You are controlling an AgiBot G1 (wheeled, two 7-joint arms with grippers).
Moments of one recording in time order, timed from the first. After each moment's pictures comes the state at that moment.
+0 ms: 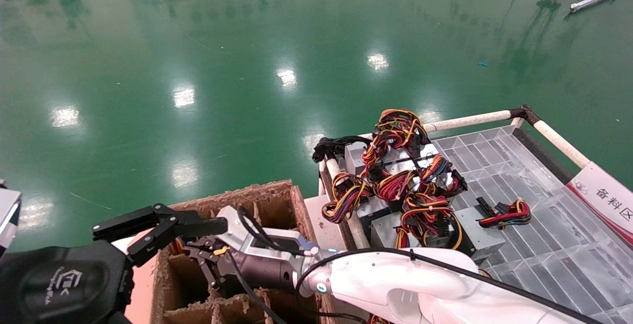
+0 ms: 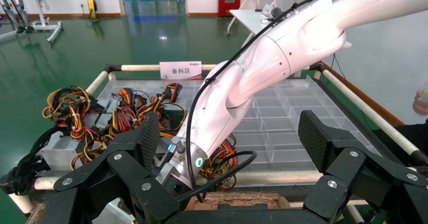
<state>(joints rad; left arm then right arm) -1.09 0.59 0.32 -1.28 0.70 1.48 -0.16 1.46 -1.37 -1.46 0.69 -0.37 -0.60 -0.37</state>
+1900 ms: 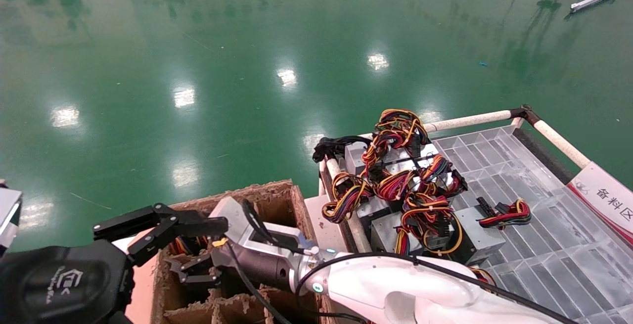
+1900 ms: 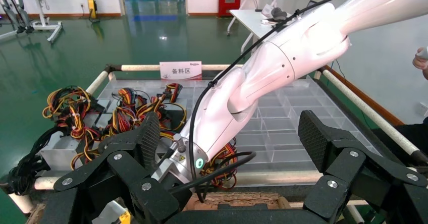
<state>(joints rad) -1.09 0.59 0.32 -1.28 0.70 1.48 -0.16 1.41 -1.37 -1.41 0.72 -0.24 -0.56 -0.49</state>
